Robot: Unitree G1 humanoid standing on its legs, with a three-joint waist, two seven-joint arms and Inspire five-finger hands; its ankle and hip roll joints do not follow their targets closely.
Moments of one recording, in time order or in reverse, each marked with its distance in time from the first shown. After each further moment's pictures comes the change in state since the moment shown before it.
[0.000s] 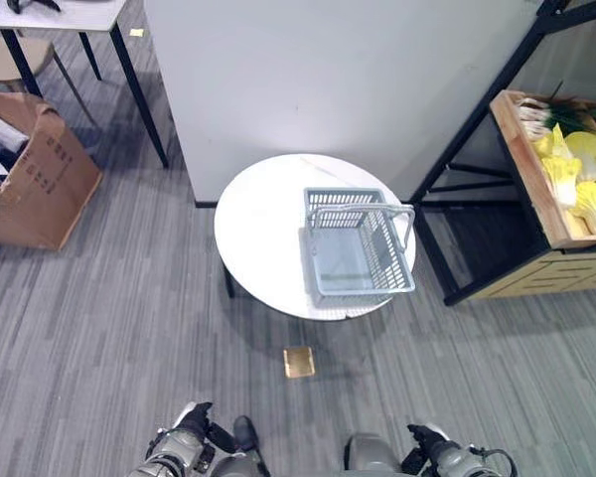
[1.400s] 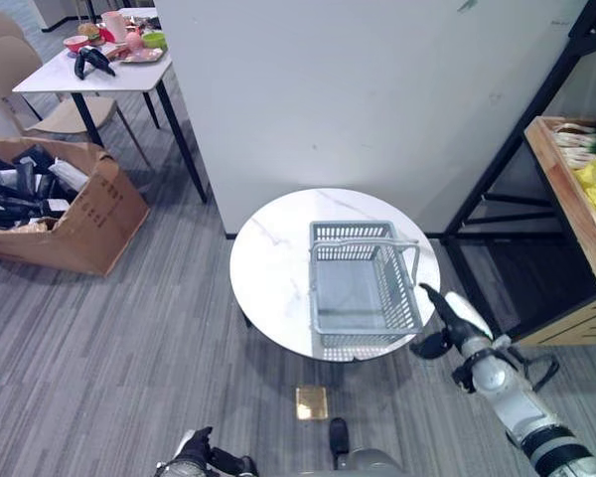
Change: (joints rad) left arm 0.178 -0.035 0.113 -0.131 -0.027 -0.001 0.016; right arm 0.048 -0.384 -0.085 -0.953 -0.128 0.009 -0.064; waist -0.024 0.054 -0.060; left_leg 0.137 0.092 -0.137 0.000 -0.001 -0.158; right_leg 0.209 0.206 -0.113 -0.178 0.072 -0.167
